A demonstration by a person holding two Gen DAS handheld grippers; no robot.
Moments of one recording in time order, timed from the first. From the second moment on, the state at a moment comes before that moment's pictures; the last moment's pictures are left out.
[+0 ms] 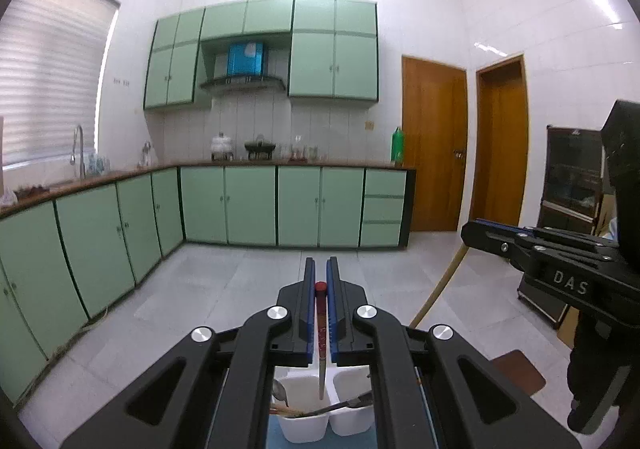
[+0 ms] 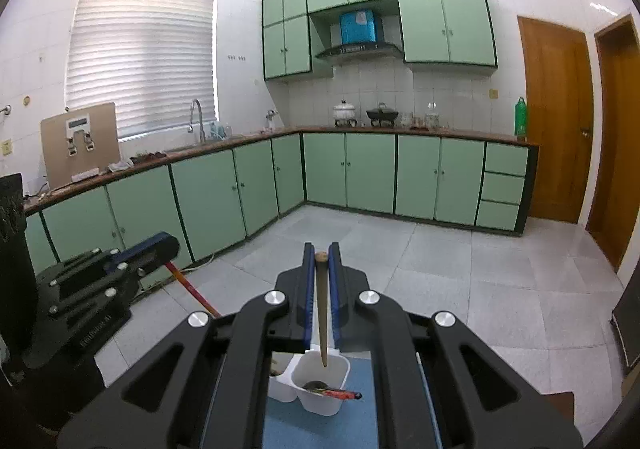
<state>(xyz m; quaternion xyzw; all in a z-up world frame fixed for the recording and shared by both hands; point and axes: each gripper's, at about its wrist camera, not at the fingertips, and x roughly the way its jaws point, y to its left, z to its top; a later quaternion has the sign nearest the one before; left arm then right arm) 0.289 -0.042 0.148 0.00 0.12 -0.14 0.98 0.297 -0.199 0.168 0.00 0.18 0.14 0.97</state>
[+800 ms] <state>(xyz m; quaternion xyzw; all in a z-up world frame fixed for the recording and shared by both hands) 0.299 -0.023 0.081 -0.01 0.22 -0.14 0.97 0.294 -0.204 0.094 0.02 0.24 0.11 0.96</state>
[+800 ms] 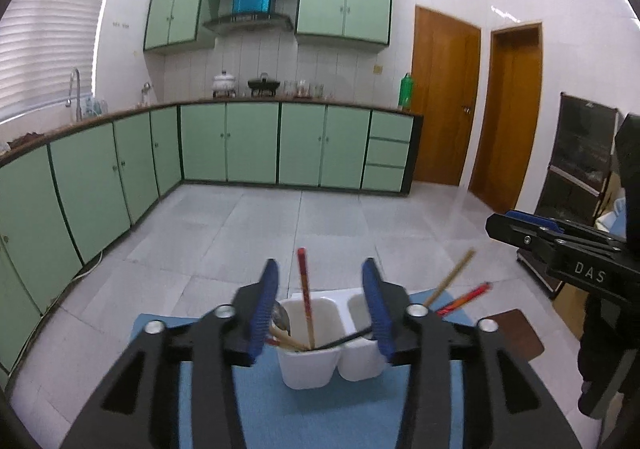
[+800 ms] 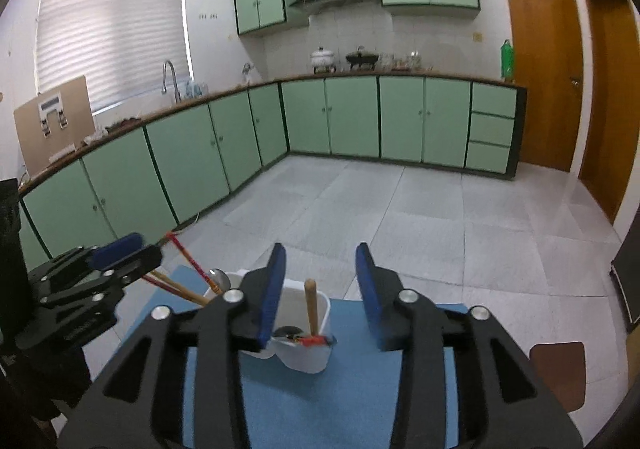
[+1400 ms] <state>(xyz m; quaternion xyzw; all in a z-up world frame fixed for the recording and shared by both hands) 0.164 -0.014 0.046 -0.02 0.23 -0.11 0.97 0.140 -0.227 0.049 0.04 0.23 0.11 0.97</state>
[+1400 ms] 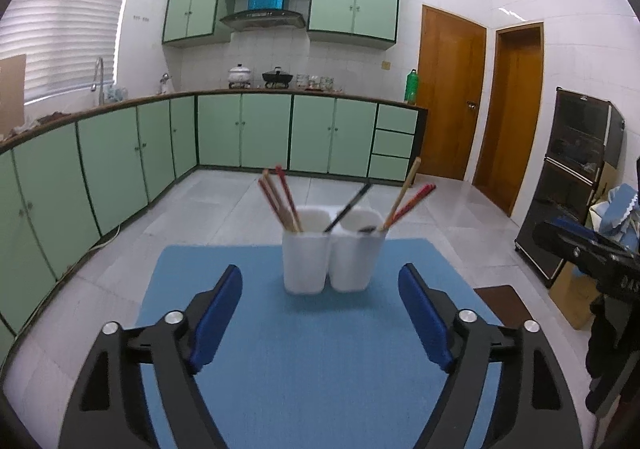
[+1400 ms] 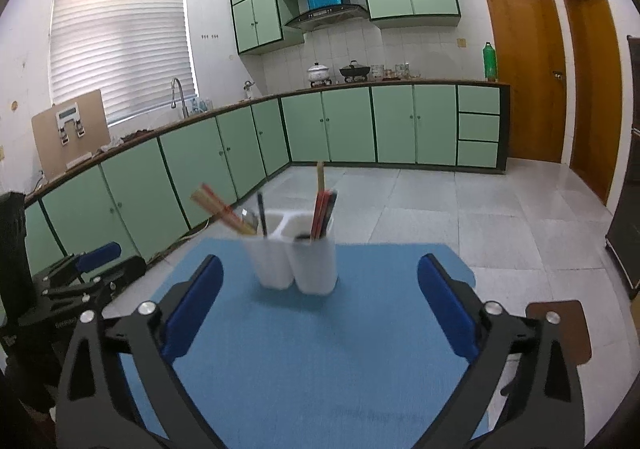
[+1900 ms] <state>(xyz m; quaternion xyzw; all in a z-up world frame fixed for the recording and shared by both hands) 0.105 -0.013 0.024 -0.01 0.26 -0.09 0.96 0.086 -0.201 0.024 0.02 0.26 0.11 0.96</state>
